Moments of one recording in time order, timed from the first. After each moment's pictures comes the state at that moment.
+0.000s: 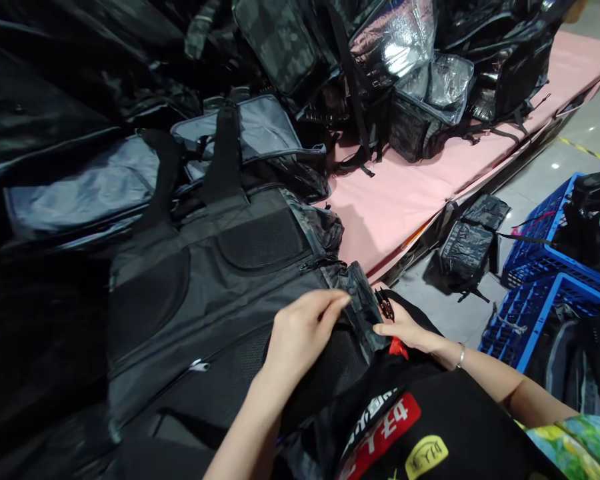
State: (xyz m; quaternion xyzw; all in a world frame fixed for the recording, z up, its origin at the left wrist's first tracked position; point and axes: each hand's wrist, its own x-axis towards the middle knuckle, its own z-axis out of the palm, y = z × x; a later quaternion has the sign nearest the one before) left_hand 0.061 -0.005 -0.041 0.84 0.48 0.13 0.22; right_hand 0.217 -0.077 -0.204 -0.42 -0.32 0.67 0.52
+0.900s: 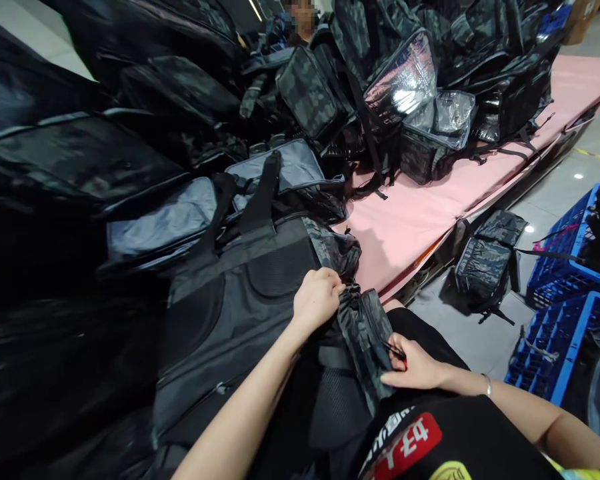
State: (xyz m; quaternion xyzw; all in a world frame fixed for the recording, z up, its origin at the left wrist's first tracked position) left_hand 0.068 0.061 -0.052 0.84 0.53 -0.02 0.08; right_hand 0.219 -0.106 -0.179 -0.41 -0.53 0.62 0.42
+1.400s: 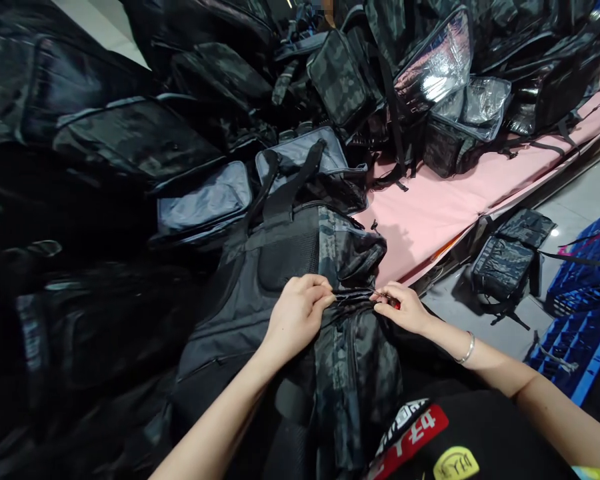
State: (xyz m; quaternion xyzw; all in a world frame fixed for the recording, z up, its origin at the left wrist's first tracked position) left_hand 0.013 0.019 -0.011 0.84 0.52 0.10 0.14; right_hand 0.205 -0.022 -0.149 -0.42 -0.60 0.46 0.51
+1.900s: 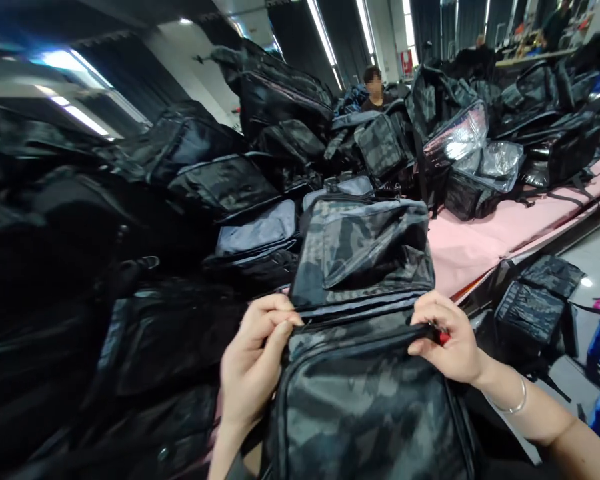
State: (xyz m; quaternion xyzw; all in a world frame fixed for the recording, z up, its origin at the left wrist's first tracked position) left_hand -0.020 -0.020 0.053 0.70 0.54 0.45 0.13; right_hand 0.225 -0.036 -0.022 -0.31 -0.67 0.27 0.63
